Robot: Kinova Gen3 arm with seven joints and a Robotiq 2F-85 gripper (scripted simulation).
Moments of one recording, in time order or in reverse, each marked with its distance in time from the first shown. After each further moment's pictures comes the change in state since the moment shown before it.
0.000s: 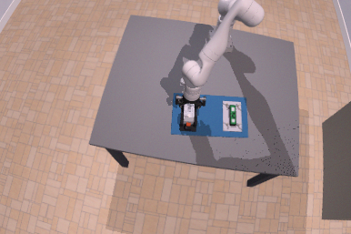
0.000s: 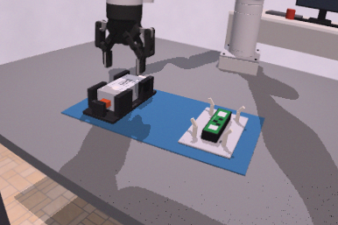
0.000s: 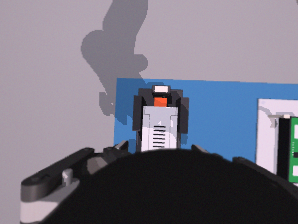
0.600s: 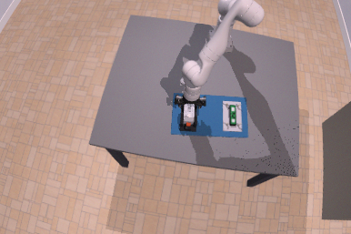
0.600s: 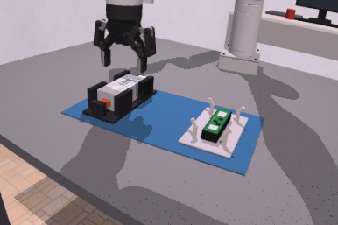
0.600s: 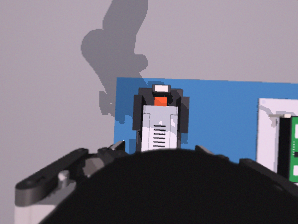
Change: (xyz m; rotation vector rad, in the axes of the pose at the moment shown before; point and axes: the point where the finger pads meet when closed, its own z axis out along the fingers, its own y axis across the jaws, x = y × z) arm -0.001 0.000 0.001 0.001 -0.003 0.000
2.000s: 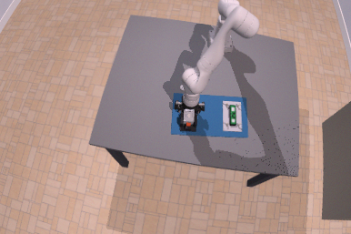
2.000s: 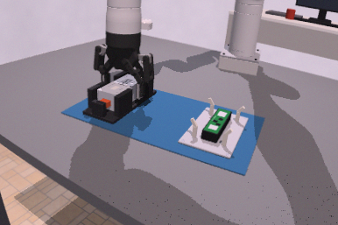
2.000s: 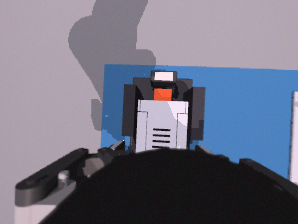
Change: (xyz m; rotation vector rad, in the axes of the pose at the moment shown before) arm -0.002 0.000 0.057 0.000 -0.005 -0.002
